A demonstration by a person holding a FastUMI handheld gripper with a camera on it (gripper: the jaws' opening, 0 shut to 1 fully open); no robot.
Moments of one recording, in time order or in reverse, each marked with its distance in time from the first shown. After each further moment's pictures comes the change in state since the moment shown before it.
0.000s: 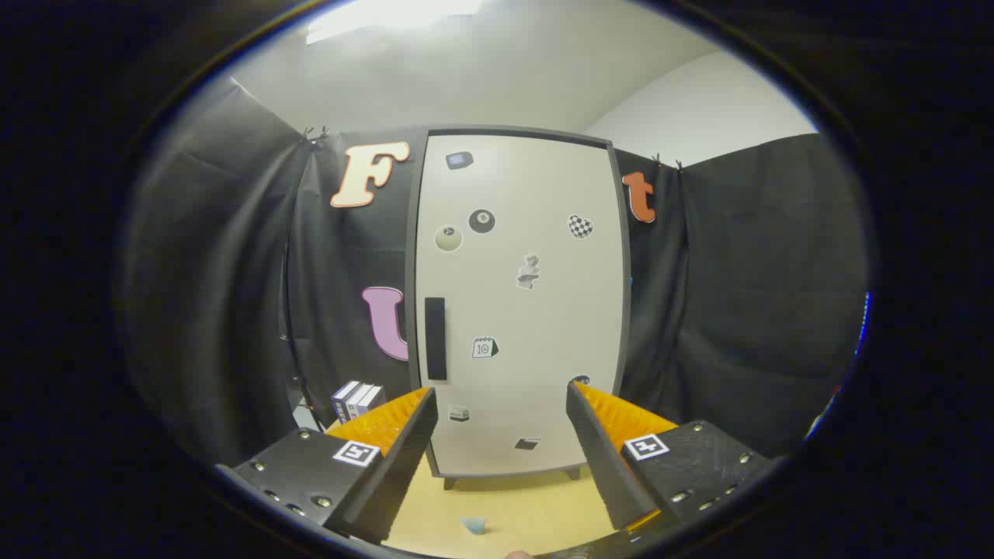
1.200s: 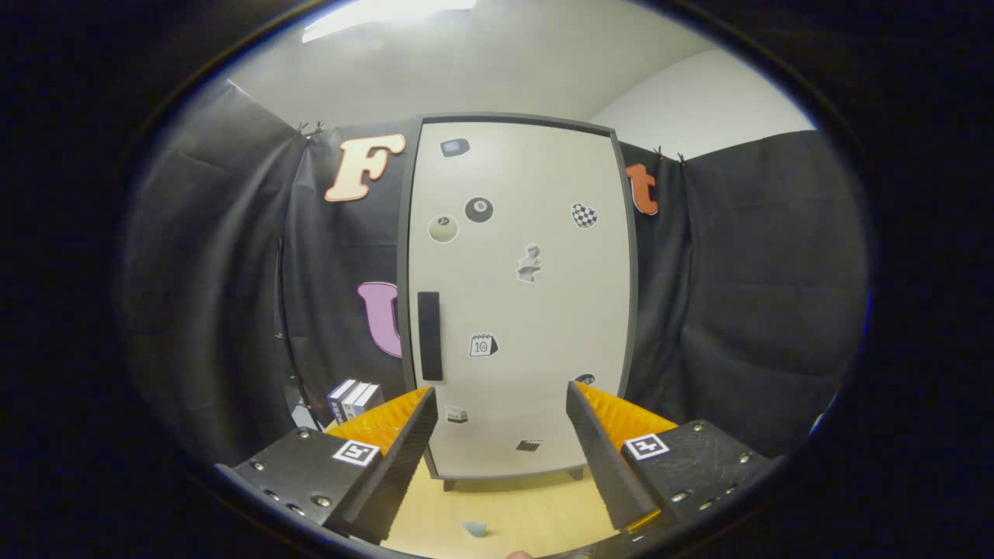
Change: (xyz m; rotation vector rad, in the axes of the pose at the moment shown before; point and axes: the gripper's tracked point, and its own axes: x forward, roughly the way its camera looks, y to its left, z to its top) arm 0.003 0.002 -0.005 0.004 0.012 -0.006
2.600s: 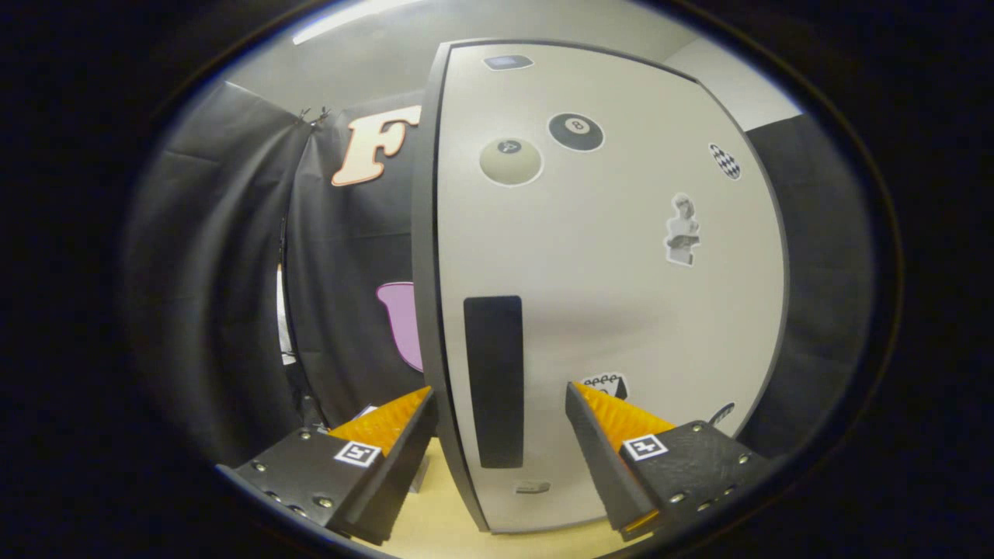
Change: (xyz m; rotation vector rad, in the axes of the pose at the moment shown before) arm 0.207 0.111 -0.020 0.051 0.024 0.133
